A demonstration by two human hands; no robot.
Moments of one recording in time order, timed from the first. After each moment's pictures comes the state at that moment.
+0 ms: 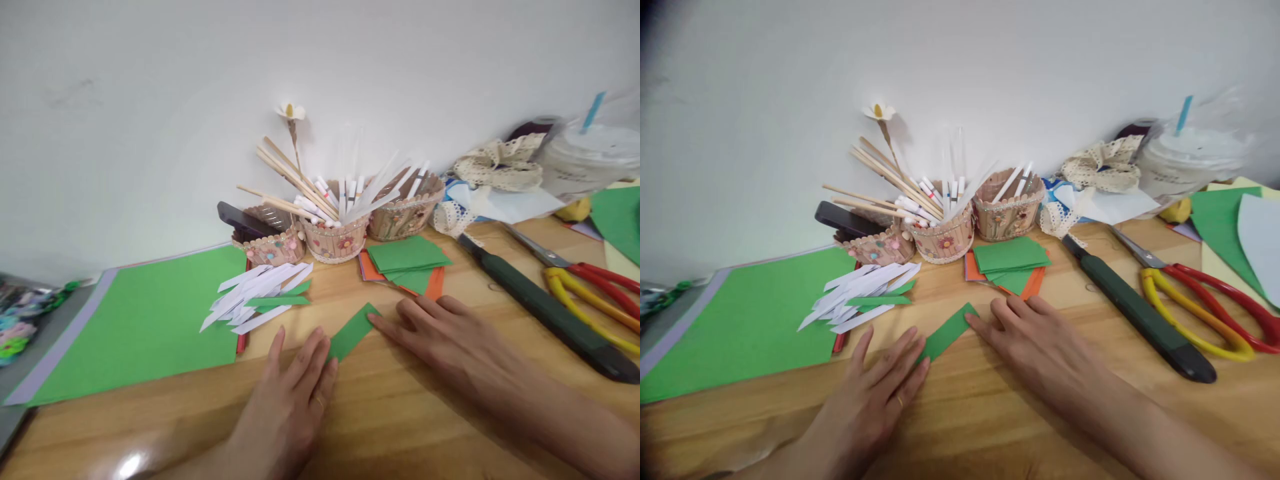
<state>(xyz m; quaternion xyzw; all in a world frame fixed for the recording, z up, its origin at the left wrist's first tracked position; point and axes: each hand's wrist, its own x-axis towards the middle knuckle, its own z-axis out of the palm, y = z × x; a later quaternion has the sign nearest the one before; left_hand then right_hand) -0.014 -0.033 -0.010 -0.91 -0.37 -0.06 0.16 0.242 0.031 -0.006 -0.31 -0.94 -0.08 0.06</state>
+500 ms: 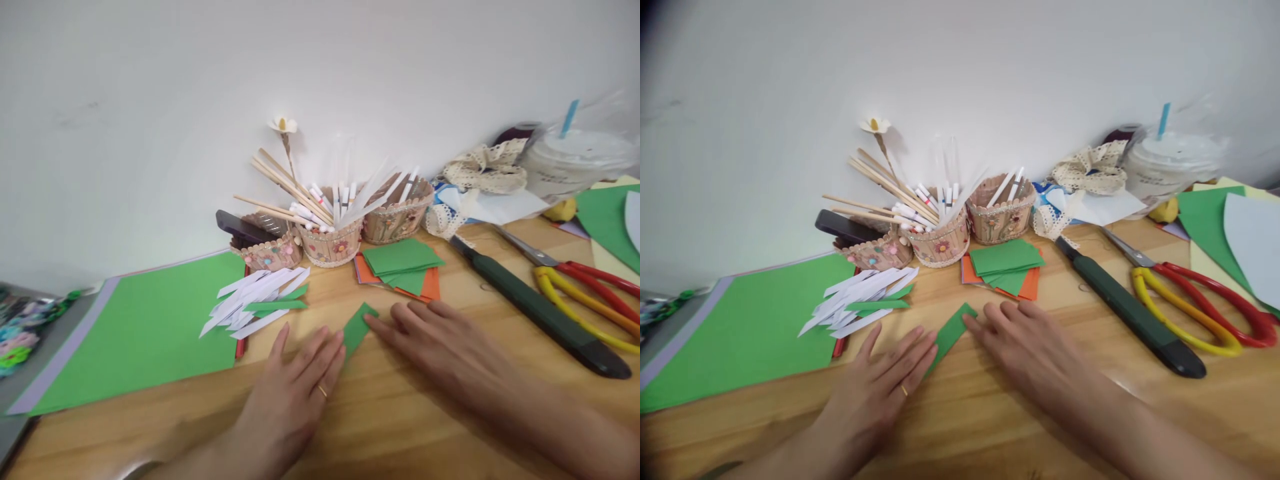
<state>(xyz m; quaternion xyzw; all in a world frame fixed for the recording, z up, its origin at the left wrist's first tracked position) -0.016 -0.023 -0.011 -0.92 -0.35 -0.09 0.18 0.238 0.029 -0.010 -0.31 -0.94 -0.13 0.07</state>
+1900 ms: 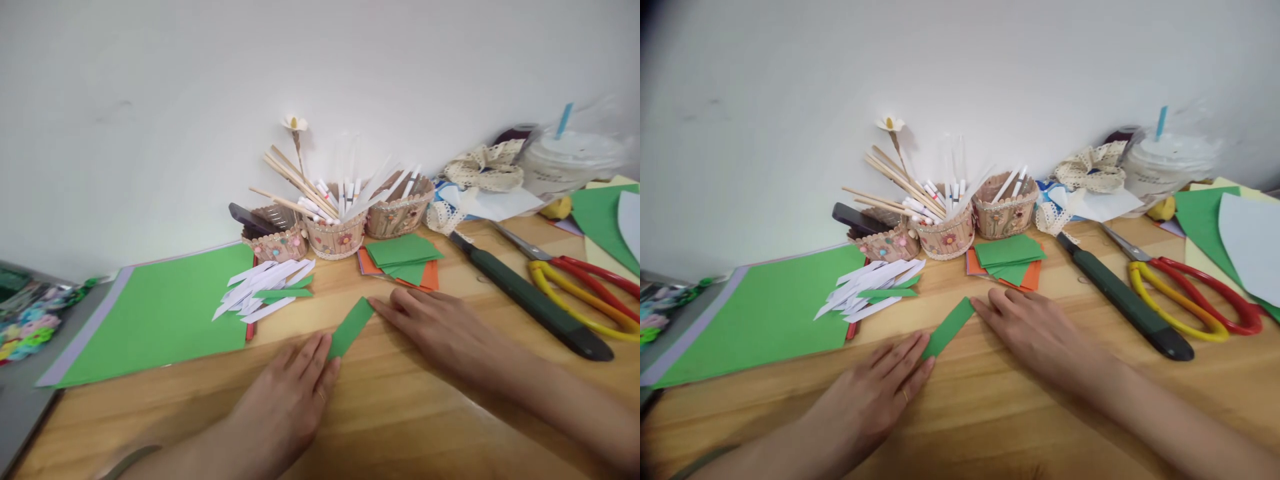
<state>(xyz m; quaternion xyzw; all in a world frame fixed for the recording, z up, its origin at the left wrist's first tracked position) -0.022 -0.044 -0.003 -0.93 -0.33 -0.02 0.17 0.238 0.033 -0.007 -0.32 -0.94 -0.05 0.07</state>
